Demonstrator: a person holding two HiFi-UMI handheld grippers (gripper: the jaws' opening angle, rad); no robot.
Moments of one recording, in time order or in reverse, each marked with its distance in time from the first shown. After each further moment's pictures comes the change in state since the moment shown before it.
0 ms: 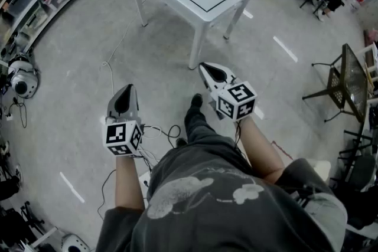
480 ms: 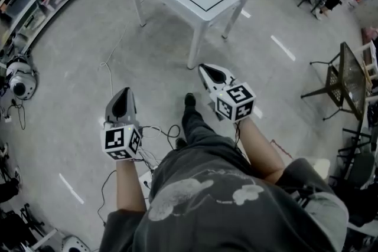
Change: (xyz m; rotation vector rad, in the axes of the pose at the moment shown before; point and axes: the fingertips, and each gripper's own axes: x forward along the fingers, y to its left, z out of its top) left arm -0.016 0.008 -0.001 -0.028 -0.021 0.035; right arm -0.001 0.006 -0.006 -0.009 0.021 -0.015
